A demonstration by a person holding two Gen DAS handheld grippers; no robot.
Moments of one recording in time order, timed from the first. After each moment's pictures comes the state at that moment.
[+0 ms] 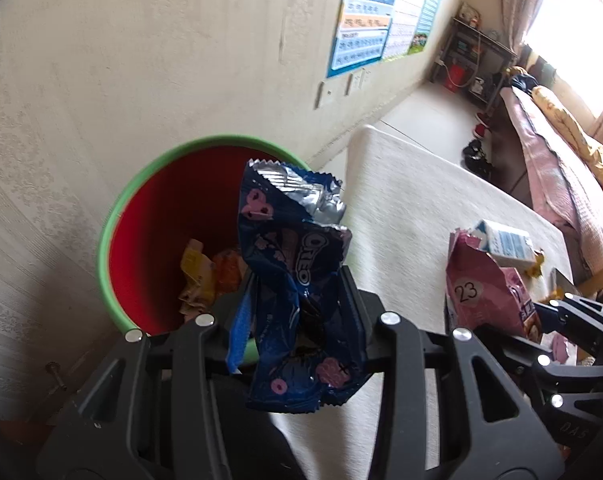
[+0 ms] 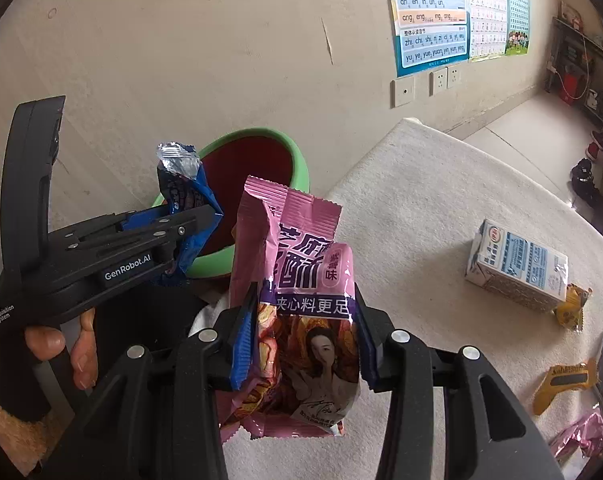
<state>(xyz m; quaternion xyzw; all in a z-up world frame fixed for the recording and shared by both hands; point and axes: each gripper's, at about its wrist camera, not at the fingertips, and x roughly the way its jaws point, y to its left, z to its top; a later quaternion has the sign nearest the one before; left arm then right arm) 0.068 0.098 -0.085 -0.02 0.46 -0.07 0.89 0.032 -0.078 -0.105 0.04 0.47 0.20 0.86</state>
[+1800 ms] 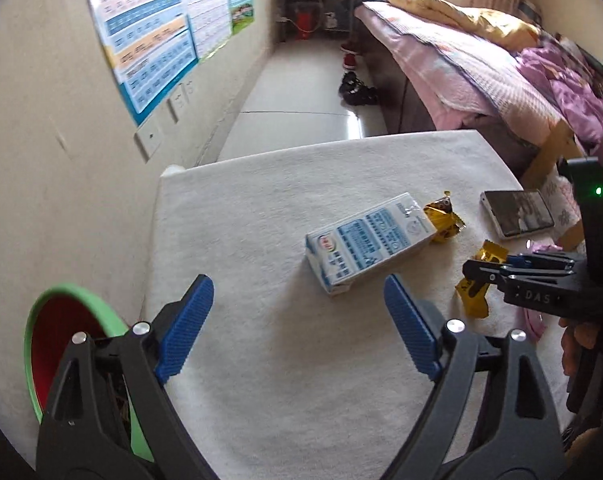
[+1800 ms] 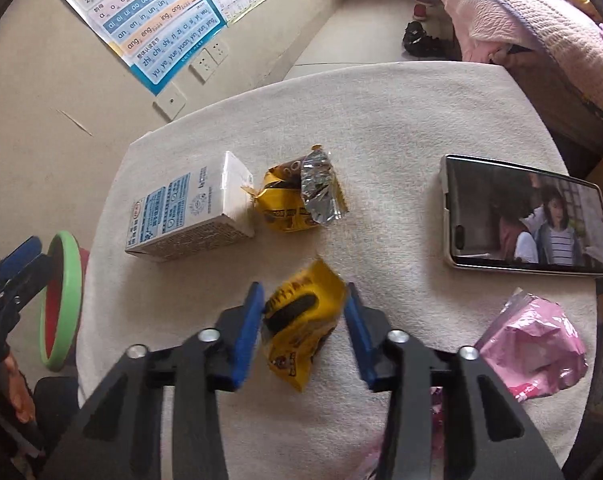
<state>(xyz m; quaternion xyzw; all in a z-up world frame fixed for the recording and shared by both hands) 0.092 -0.122 -0.094 0.19 0.43 -0.31 0.83 0.005 -0.307 -0.172 0.26 0.50 -0.06 0.82</state>
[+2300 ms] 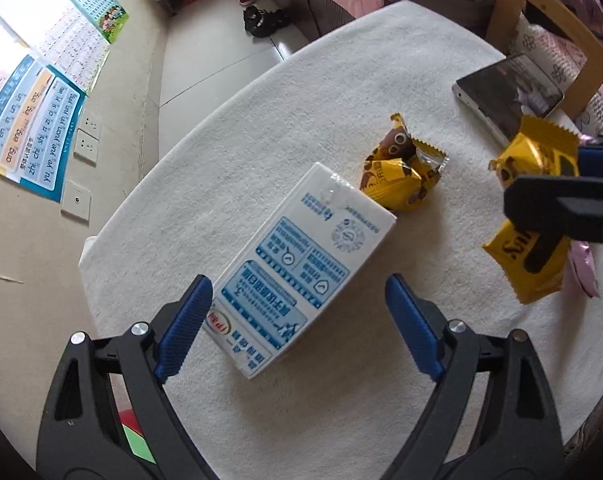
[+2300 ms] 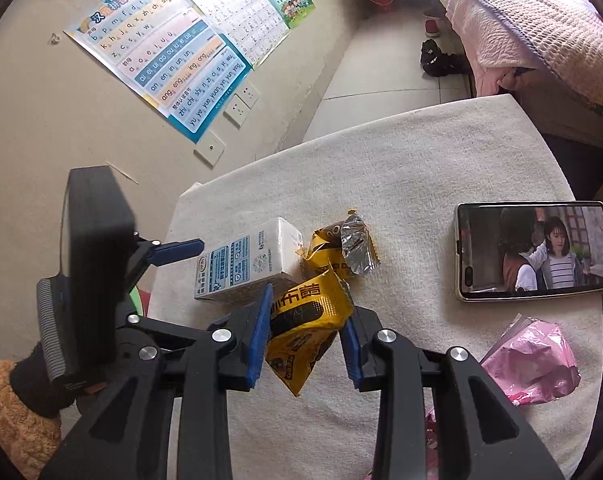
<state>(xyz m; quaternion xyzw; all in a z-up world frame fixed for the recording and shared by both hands) 0.092 -0.229 -0.164 0.41 0.45 -0.37 0.70 -0.005 -0.328 -0.129 0.32 0.43 -0.03 0.84</state>
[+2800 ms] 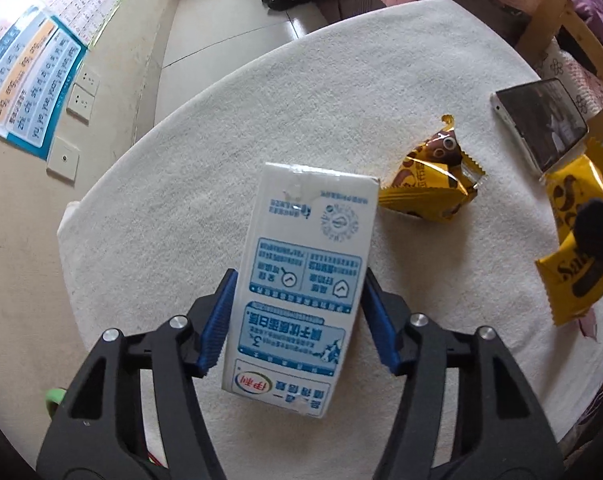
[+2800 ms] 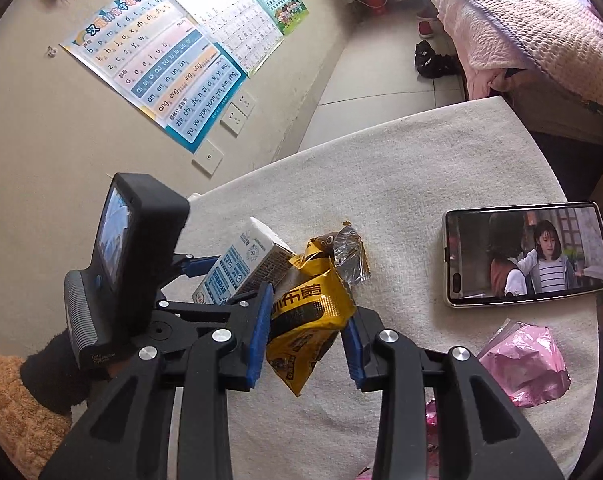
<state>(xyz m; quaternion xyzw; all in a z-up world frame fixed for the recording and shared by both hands) 0.115 -0.220 -0.174 0.35 0.52 -0.34 0.70 -0.007 -0.335 -0.130 0.32 0.43 -0.04 0.84</state>
